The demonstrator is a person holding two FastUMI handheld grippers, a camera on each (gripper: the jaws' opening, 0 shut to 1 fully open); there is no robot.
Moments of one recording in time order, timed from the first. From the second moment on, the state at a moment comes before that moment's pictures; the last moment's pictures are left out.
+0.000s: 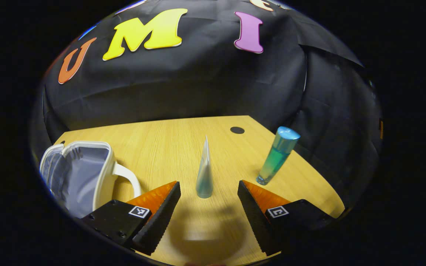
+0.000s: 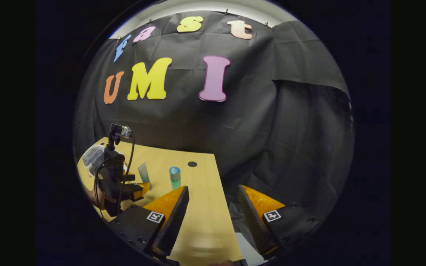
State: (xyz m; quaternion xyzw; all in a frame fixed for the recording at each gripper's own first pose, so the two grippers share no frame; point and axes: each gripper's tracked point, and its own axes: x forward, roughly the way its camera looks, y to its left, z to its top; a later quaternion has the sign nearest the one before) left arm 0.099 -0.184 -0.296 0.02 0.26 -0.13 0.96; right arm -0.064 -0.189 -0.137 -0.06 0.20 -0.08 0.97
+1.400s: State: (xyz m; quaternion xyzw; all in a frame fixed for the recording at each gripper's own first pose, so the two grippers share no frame) left arm 0.064 -0.097 -0.215 0.00 0.28 -0.07 0.96; right arm 0.089 -0.085 -0.291 0.02 0.26 0.06 0.96
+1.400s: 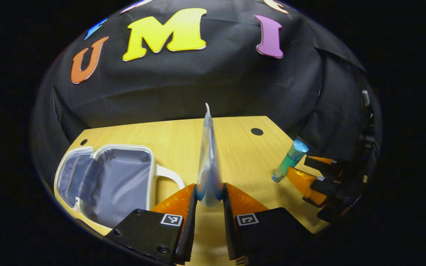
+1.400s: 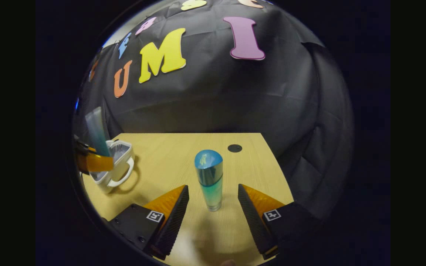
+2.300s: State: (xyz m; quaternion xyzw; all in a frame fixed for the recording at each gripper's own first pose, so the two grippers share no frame) left arm 0.040 0.103 -0.220 -0.01 0.28 0.00 0.96; right arm 0.058 -0.073 -0.226 0.02 0.28 0.01 0.96
